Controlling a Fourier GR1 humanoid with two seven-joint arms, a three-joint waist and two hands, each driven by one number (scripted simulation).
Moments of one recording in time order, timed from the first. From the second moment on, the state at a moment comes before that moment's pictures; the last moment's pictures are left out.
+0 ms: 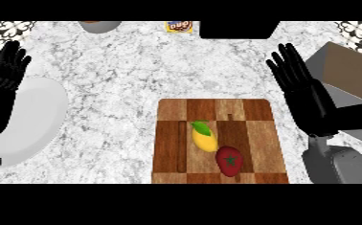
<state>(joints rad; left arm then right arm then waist) -0.13 0.61 0.00 -1.54 0.30 0.12 -0.11 -0.21 -0.26 0.09 -1.63 -0.46 -0.02 0.05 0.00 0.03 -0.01</state>
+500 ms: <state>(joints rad) -0.19 0.56 -0.18 -1.54 0.19 0.05 -0.13 -0.37 -0.56 0.06 -1.73 -0.36 0.30 -0.04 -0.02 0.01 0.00</state>
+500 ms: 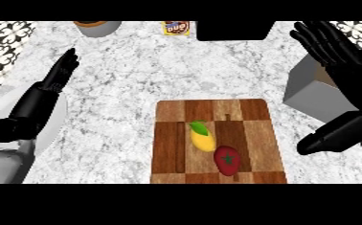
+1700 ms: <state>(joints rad) -0.23 0.48 -0.22 -1.52 0.11 0.02 -0.09 -0.30 -0.81 0.37 -2.03 0.50 0.54 -0.35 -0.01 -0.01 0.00</state>
